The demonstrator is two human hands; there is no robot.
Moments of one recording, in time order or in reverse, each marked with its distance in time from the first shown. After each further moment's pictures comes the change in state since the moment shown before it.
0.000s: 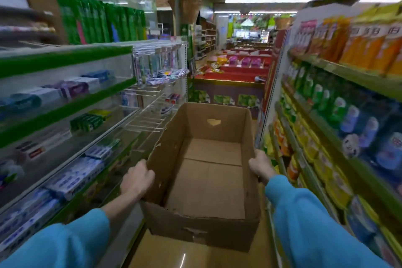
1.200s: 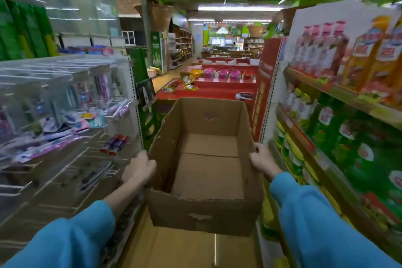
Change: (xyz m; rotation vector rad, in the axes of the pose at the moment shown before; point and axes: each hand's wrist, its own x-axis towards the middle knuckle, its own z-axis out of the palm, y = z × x) left_hand 0.633 0.471 0.198 -0.054 0.019 0.095; right_hand 0.699 -0.155 -0.124 0.121 0.127 -0.130
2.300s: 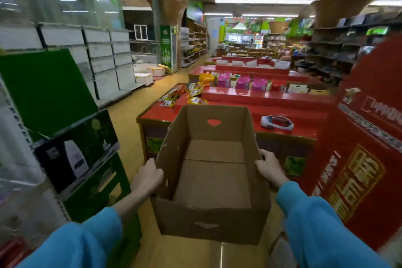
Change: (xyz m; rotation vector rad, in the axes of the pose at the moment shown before) left_hand 0.758 0.284 0.282 -0.072 -0.028 -0.040; right_hand 0.839 -0.055 0.134 0.009 -0.105 -0.012
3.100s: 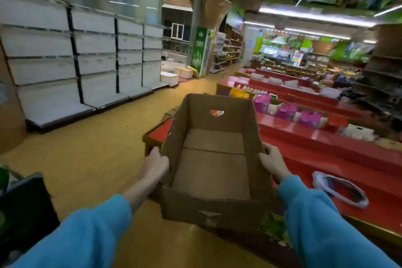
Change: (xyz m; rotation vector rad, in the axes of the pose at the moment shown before) left_hand 0.496 0.087 0.047 -0.245 0.084 -0.197; right_hand 0.558 -0.130 0.165 -0.078 -0.065 -0.216
